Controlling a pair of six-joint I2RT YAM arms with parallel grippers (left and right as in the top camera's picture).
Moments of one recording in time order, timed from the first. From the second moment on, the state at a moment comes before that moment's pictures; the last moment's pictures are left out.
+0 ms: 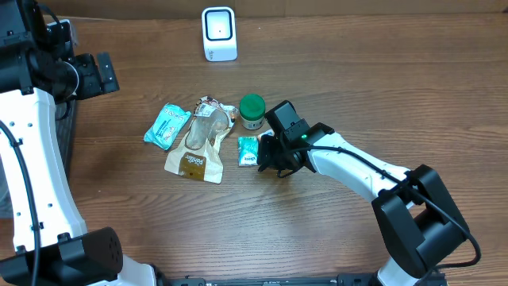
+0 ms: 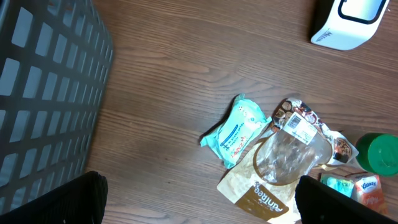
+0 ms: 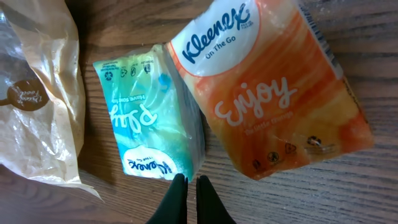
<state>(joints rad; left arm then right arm) 0.26 1.71 2.00 -1.37 0.07 -0.05 0.60 1.82 1.12 -0.48 -0.24 0.79</state>
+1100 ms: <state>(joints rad) 0.26 1.71 2.00 -1.37 0.07 -0.05 0.47 1.87 1.12 -0.53 -0.19 0.84</state>
